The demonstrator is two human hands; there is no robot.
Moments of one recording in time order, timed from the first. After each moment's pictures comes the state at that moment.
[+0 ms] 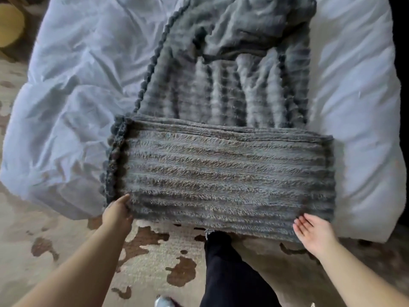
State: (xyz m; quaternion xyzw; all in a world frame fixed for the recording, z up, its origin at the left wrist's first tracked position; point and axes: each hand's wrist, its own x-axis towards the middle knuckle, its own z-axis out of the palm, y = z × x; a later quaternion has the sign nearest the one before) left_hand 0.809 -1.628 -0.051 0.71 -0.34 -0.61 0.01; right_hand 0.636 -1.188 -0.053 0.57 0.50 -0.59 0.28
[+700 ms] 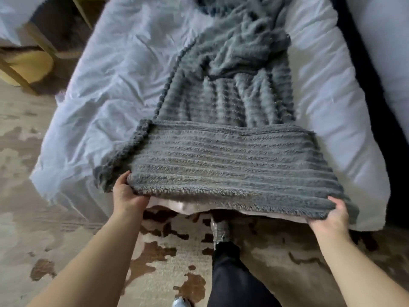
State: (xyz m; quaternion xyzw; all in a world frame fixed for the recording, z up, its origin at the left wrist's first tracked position) left_hand 0.840 -1.617 0.039 0.50 -0.13 -0.84 0.16; right_hand 0.714 -1.211 0.017 0.44 0.40 -0.80 0.09
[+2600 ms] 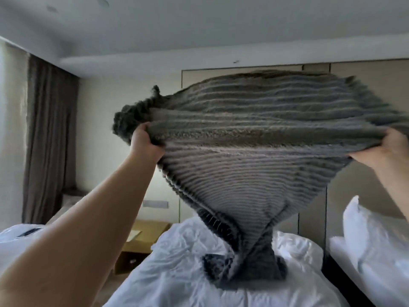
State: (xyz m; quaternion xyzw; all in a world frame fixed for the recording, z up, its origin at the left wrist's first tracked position) left_hand 0.536 -1.698 0.710 -0.05 -0.27 -0.90 0.33; right_hand 0.349 -1.290 0.708 -0.22 0.29 -0.93 -0.02
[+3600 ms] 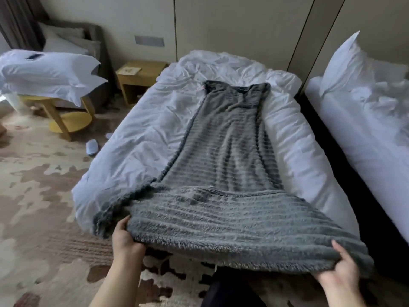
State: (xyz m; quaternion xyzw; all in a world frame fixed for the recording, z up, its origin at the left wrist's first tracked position) left_hand 1.031 -1.576 0.111 0.43 -0.13 -0.87 0.22; right_hand 0.901 -1.173 0.140 0.32 0.35 -0.88 0.09
